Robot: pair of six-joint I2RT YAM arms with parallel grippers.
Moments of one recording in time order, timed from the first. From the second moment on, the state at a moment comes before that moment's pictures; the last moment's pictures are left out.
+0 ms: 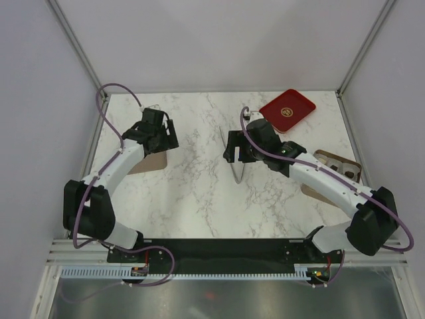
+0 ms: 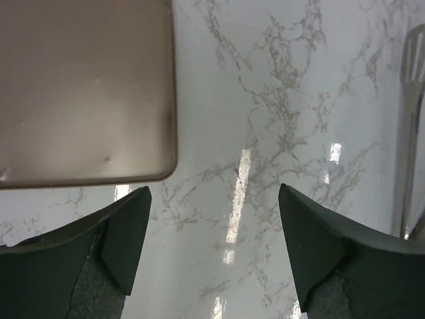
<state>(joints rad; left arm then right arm) -0.31 1.44 1.13 -0.53 -0.18 -0.45 0.67 1.43 1.19 -0.43 0.07 0.53</state>
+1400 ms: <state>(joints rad) -0.24 1.73 1.24 -0.60 0.07 -0.35 0.68 1.13 1.01 -0.35 0.04 0.37</state>
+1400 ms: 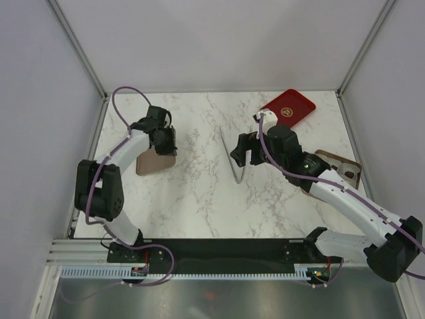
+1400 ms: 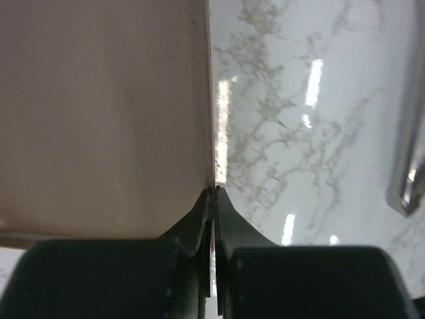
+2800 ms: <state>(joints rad) -0.33 1.10 1.02 -0.74 0.66 -0.34 1.01 1.43 0.95 0.15 -0.09 -1.26</state>
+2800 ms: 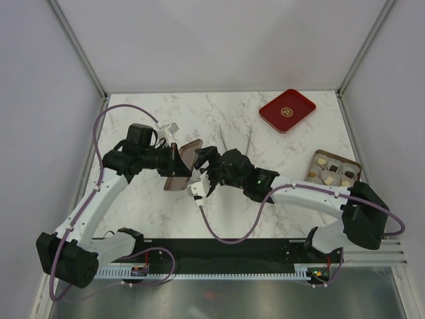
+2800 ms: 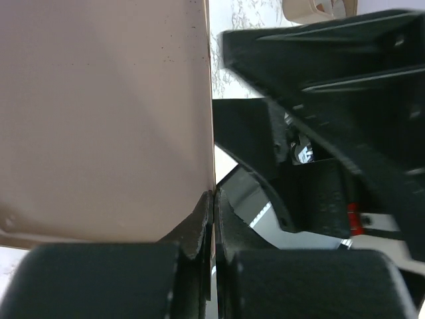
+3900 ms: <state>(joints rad) -0.29 1.36 1.77 -0.89 0.39 -0.35 1.13 1.46 0.93 0.15 0.04 -0.76</state>
